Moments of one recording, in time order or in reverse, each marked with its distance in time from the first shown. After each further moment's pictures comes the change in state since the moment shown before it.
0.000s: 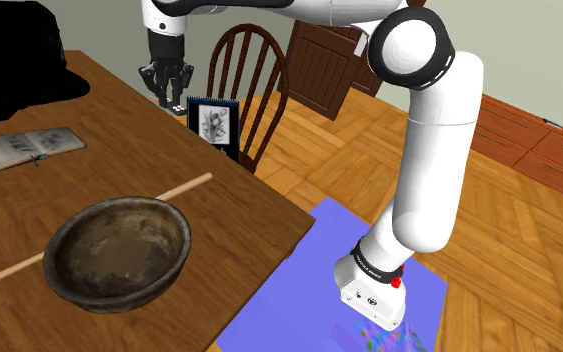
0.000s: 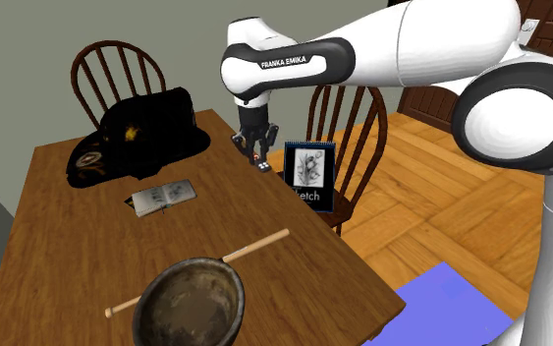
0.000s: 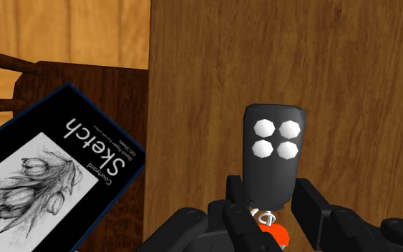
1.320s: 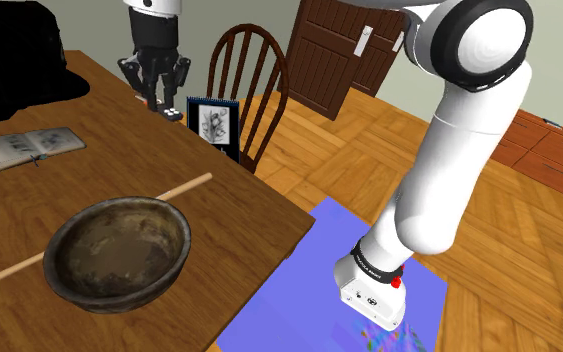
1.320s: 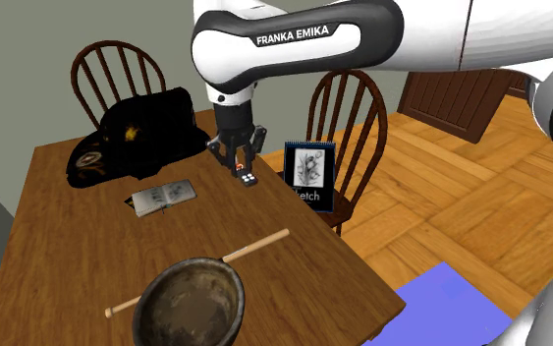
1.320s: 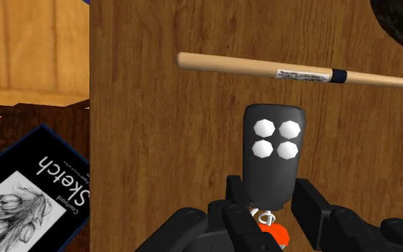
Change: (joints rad) arm 0.088 -0.223 0.072 -0.173 0.049 -0.046 0.160
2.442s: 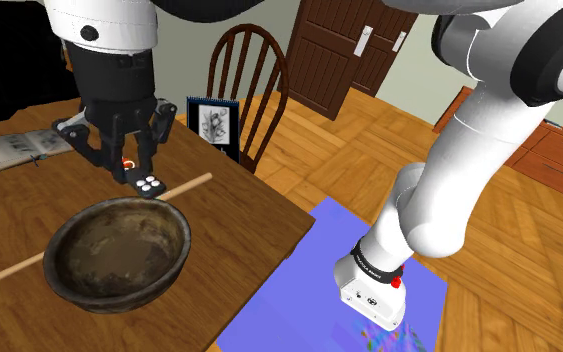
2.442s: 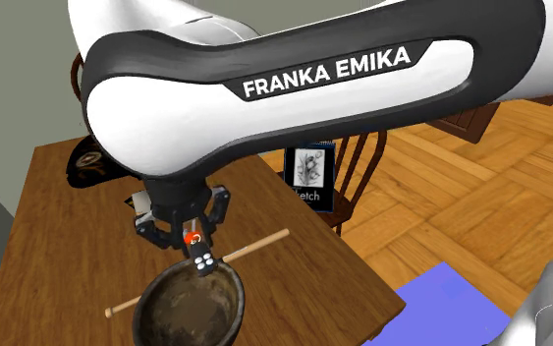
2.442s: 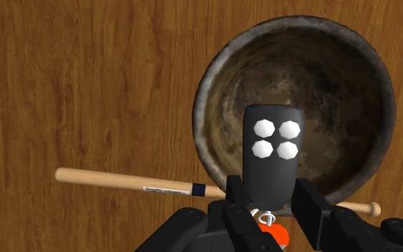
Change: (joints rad) arm 0.184 -0.150 0.161 -0.180 0.055 0.041 0.339
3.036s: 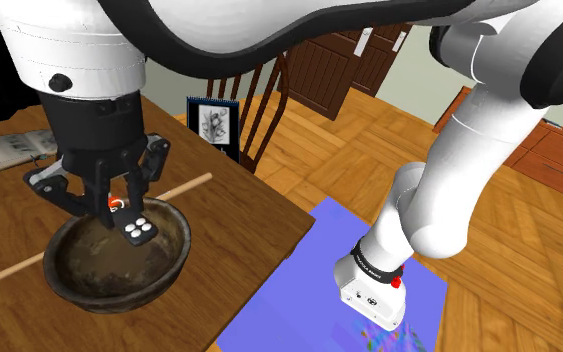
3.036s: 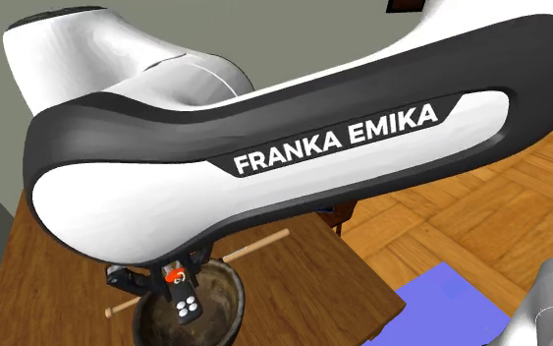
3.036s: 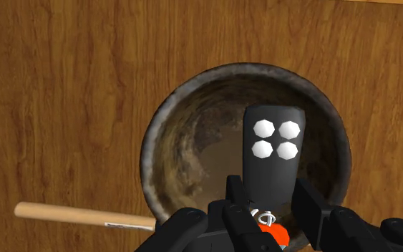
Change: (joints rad) arm 0.059 0.014 0.051 -0.035 -0.005 0.049 0.112
